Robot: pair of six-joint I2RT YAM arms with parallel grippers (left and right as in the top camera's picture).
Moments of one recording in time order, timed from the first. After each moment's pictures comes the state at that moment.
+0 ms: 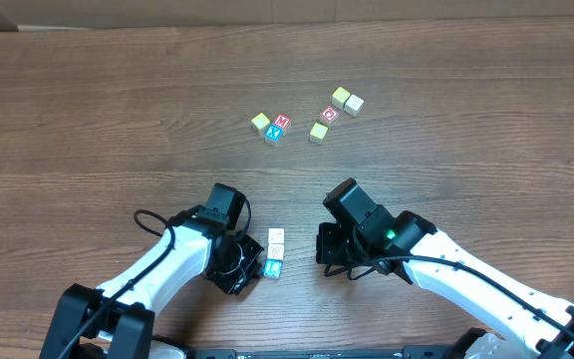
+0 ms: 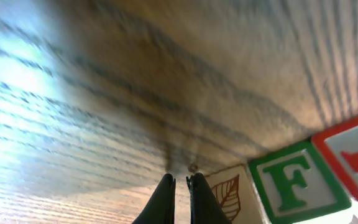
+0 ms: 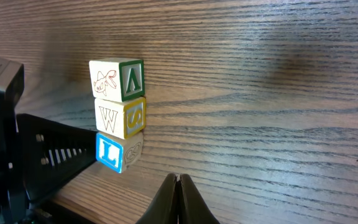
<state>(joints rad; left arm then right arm) -0.36 1.48 0.63 -0.68 0.39 -1.25 0.75 1.42 0.83 -0.58 -0.25 0.83</state>
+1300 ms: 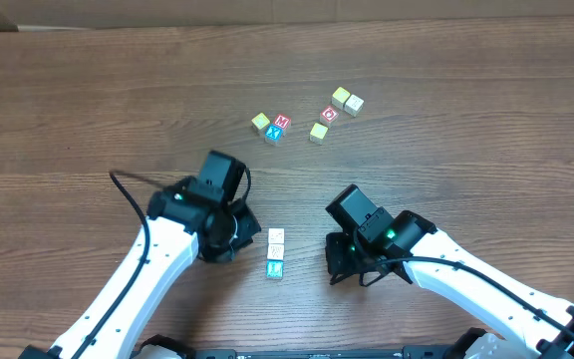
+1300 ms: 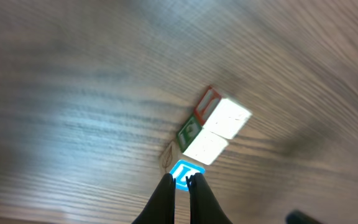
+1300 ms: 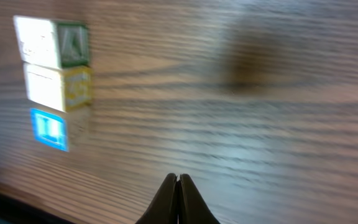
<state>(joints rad) -0.38 1.33 0.97 -1.03 0.15 -0.88 0.75 1.42 0.84 -0.75 -0.18 0.69</state>
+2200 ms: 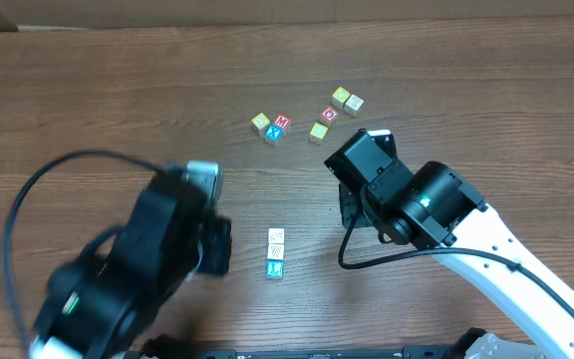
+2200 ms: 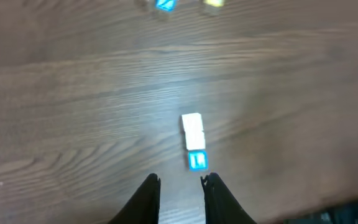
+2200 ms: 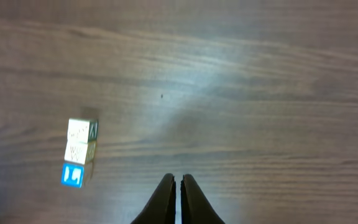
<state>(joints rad) -0.51 0.96 1.31 -1.31 -0.04 -0.36 0.75 1.42 1.44 -1.26 0.23 0.62</state>
